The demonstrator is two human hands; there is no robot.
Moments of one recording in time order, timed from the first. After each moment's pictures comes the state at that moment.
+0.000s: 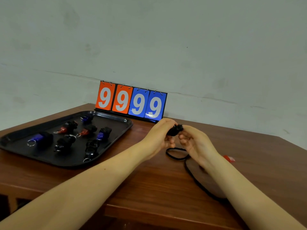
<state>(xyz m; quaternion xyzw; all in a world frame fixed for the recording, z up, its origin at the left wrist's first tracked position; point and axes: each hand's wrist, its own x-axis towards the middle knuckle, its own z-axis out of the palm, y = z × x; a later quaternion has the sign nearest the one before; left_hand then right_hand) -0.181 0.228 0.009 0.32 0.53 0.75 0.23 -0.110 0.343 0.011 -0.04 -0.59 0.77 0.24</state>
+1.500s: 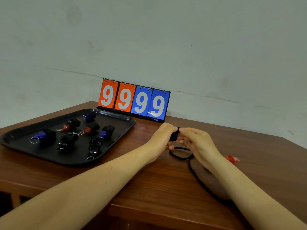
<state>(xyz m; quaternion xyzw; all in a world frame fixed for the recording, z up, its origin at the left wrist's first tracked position) -0.186 0.234 -0.001 0.30 0.59 0.72 0.22 -0.111 0.343 0.002 -0.07 -0.71 0.65 0.26</state>
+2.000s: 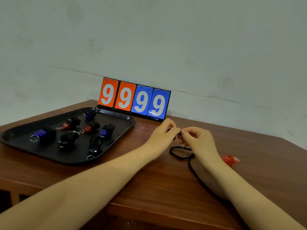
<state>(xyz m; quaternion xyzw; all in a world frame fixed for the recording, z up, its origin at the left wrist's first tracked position) -0.191 0.228 -0.007 0.40 0.66 0.63 0.07 -0.108 0.336 0.002 -0.09 -0.84 0.42 0.35</state>
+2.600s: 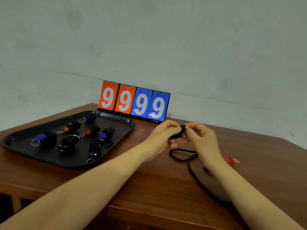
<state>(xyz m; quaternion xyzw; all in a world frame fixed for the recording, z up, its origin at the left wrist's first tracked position) -0.185 0.222 0.005 0.38 0.52 0.73 0.23 -0.100 0.334 0.012 -0.03 -0.79 0.46 0.40</state>
